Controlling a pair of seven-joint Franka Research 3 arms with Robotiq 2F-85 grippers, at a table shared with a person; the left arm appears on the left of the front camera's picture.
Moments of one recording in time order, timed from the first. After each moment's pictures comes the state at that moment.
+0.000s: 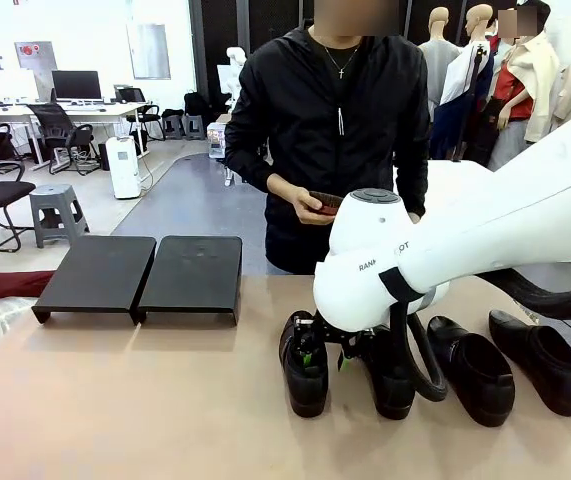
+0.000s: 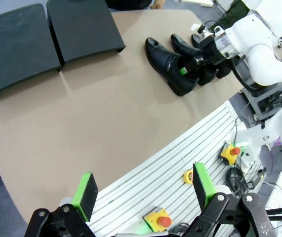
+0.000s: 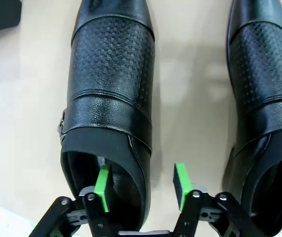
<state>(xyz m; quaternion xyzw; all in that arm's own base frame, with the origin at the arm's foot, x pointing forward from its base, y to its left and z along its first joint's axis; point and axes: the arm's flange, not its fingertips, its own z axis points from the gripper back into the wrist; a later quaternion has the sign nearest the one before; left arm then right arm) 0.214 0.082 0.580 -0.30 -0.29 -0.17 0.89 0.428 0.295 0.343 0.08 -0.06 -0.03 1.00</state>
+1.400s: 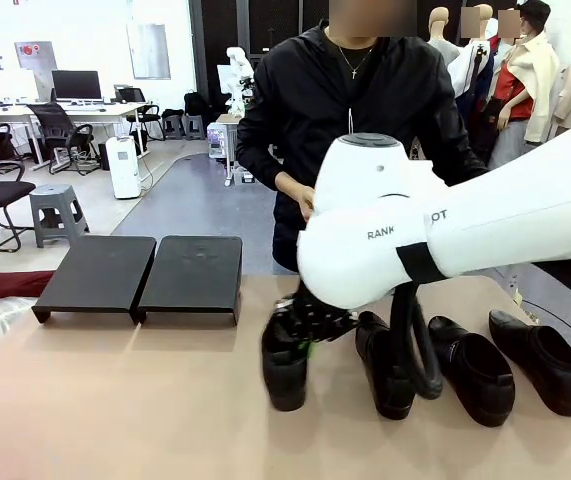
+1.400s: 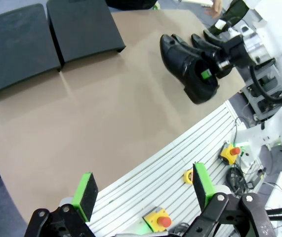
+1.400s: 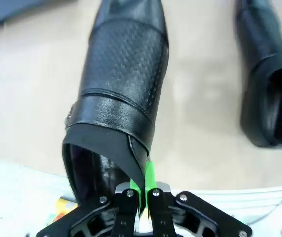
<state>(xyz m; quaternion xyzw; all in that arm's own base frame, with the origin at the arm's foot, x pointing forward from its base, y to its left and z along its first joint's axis) 0.214 0.082 0.580 -0.30 -0.29 -0.17 0.89 0.346 0.346 0.436 0.09 -0.07 0.00 0.99</state>
